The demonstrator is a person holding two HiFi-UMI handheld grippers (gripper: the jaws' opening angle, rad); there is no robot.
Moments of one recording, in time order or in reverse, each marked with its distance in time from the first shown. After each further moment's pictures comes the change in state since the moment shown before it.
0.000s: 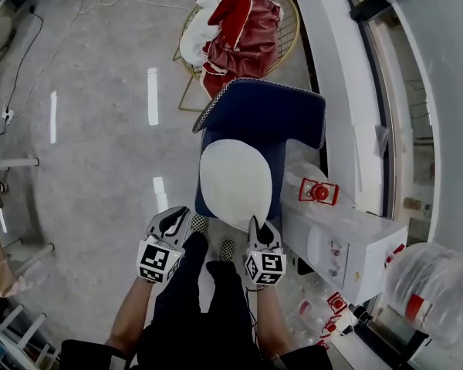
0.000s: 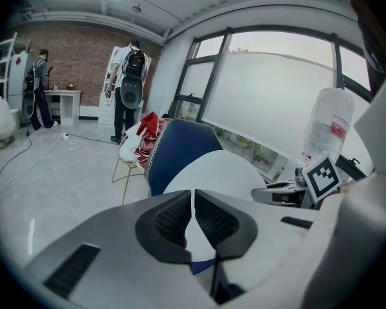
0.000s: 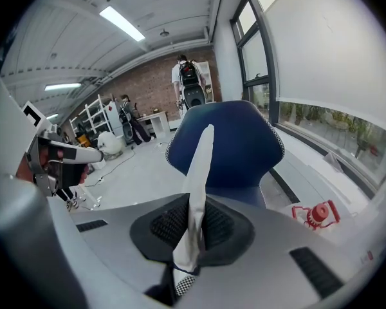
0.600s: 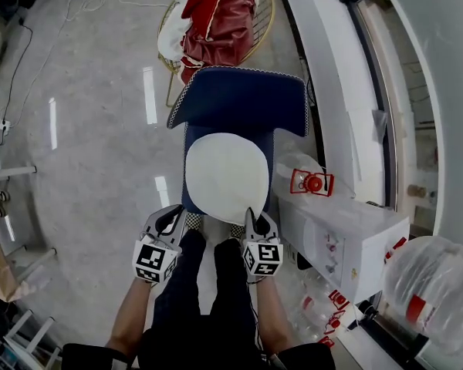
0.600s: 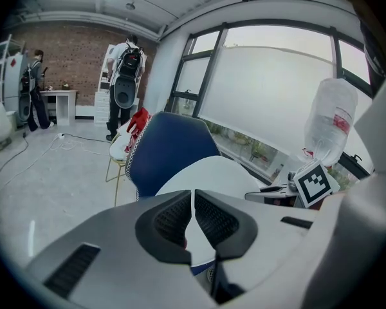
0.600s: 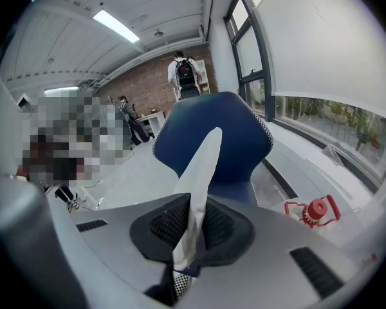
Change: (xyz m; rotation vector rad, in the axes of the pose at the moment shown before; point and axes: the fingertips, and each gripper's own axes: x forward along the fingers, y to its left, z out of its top) left arm 0.049 -0.053 -0.003 0.018 0.015 -0.005; right arm 0.012 -0.070 -0.024 0.026 0.006 0.013
